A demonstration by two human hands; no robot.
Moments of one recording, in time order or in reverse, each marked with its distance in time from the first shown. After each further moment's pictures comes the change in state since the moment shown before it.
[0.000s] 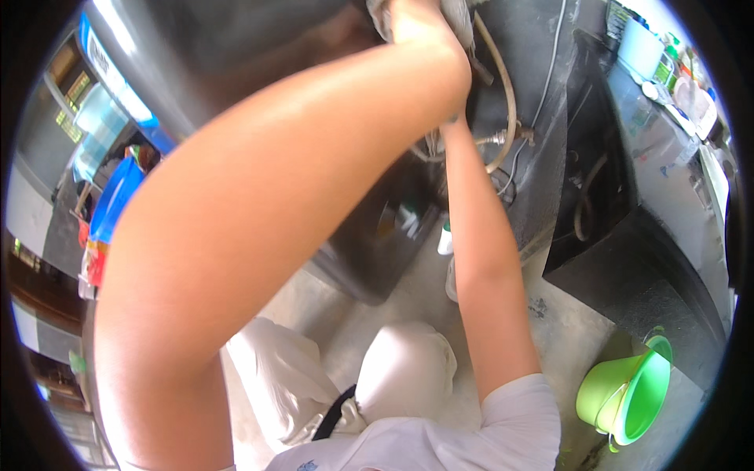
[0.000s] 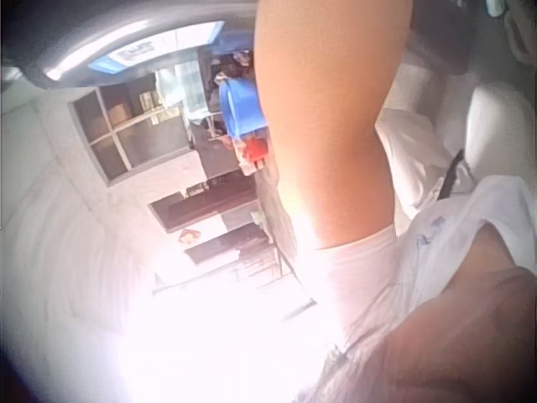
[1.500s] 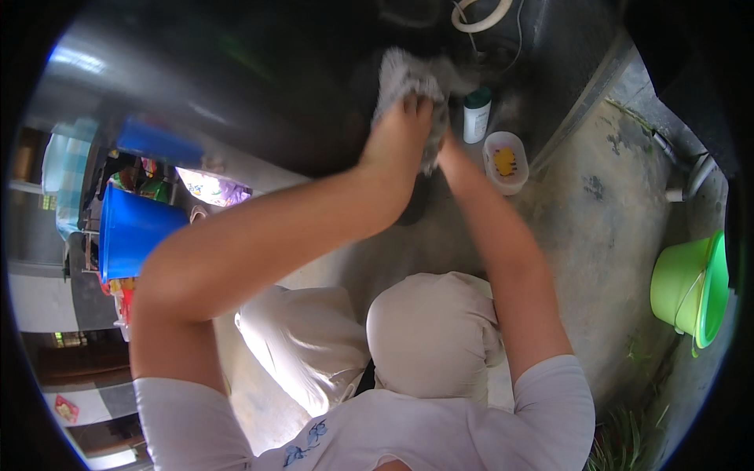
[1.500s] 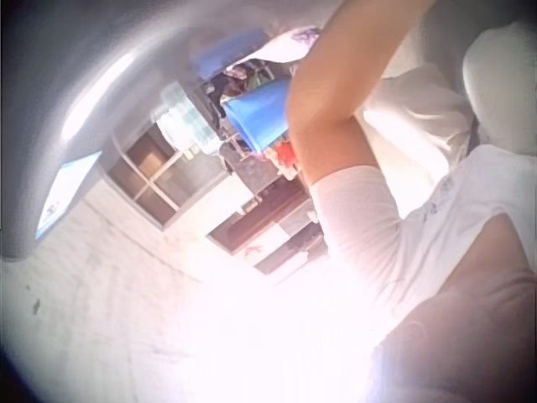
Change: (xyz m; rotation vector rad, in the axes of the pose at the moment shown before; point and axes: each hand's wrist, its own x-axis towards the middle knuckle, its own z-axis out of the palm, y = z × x) left_hand -0.215 0.097 0.202 0.075 0.117 0.831; right_hand -0.372 -0.002 -0.007 0.249 0.003 0.388
